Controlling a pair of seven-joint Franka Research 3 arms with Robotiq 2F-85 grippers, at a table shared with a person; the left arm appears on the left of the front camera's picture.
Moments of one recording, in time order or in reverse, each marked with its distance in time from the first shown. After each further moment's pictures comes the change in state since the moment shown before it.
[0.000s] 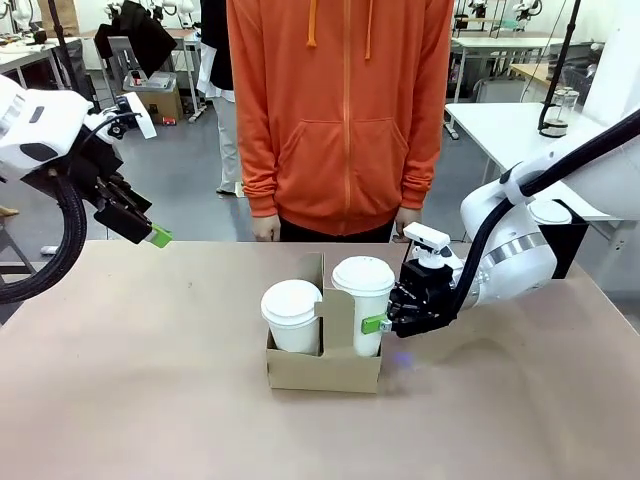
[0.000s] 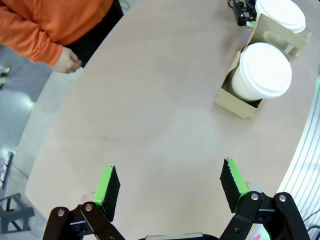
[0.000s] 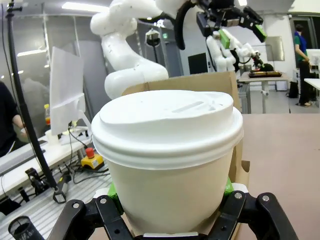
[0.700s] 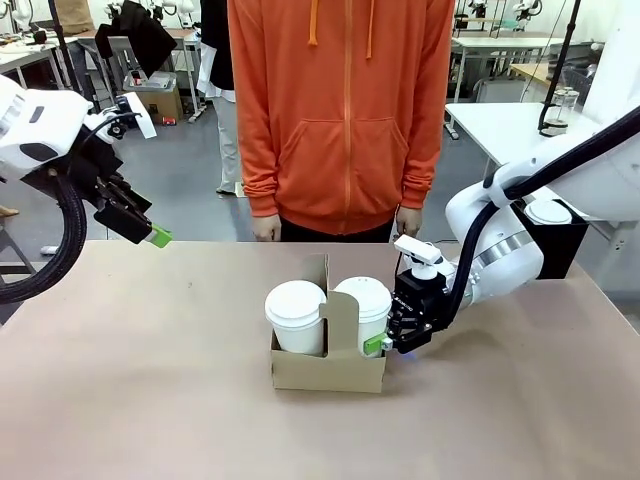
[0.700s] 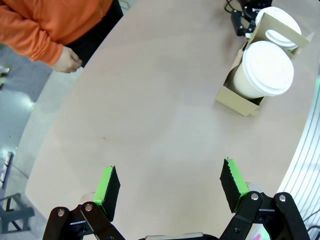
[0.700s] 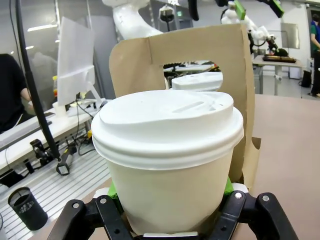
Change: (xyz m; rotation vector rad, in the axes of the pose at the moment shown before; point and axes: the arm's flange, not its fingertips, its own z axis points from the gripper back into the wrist) left arm 0.000 0.000 0.000 0.000 0.000 0.000; right arm -0.017 -0.010 0.002 0.075 0.118 0.027
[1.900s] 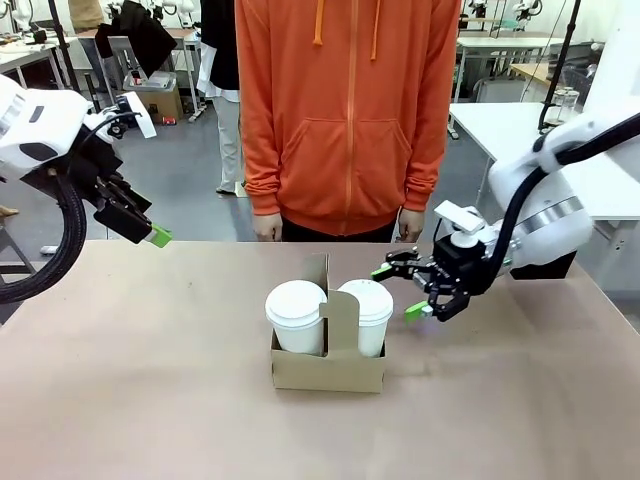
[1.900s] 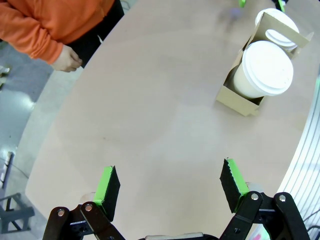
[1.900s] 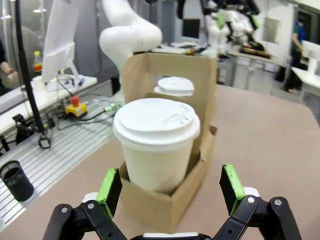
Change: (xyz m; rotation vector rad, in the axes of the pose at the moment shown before) left arm 0.000 0.000 0.000 0.001 0.000 0.000; right arm 0.059 0.023 0.087 -0.154 0.126 0.145
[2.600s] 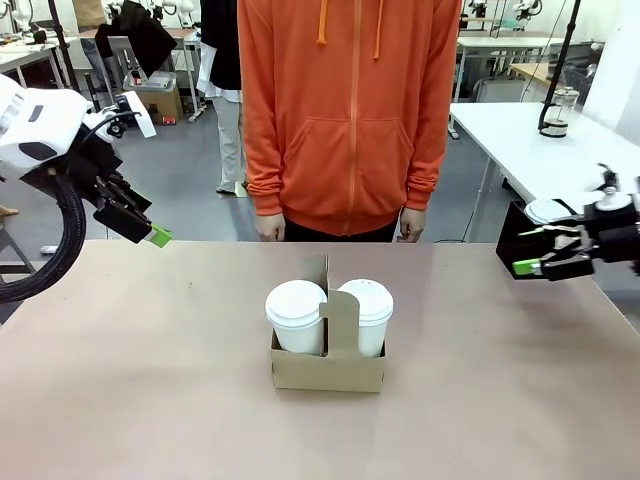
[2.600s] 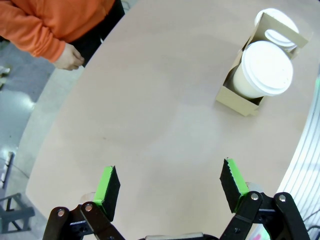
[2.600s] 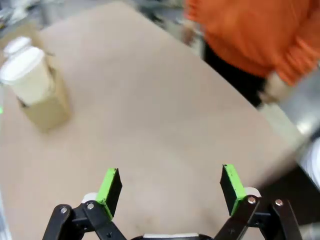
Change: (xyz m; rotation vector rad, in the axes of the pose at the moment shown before) left arm 0.000 -0.001 0.001 0.001 0.000 -0.001; right arm 0.064 0.140 0.177 -0.985 0.441 -0.359
